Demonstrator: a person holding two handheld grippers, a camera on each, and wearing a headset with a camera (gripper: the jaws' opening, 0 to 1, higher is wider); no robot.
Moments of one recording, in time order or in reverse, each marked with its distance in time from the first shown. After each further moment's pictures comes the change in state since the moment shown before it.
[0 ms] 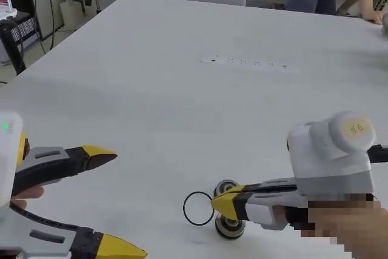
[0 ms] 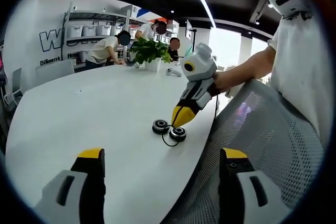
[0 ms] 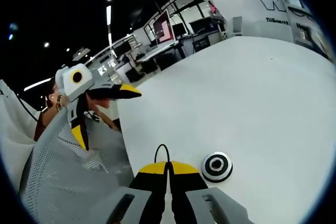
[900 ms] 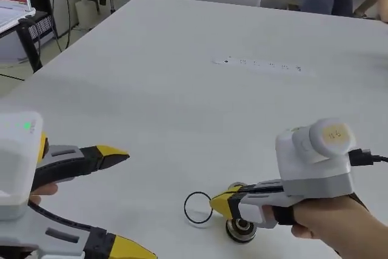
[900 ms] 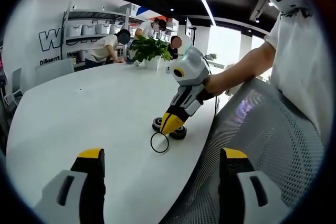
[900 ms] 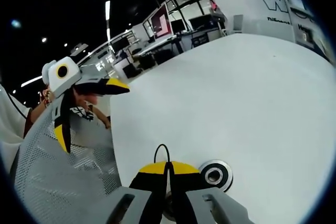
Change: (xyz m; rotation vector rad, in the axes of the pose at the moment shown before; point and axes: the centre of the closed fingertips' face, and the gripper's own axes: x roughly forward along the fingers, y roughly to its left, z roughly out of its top) left arm 0.000 0.001 -0.005 0.003 0.017 0.003; right arm 0.027 -0.015 -0.005 -0.023 0.031 -0.028
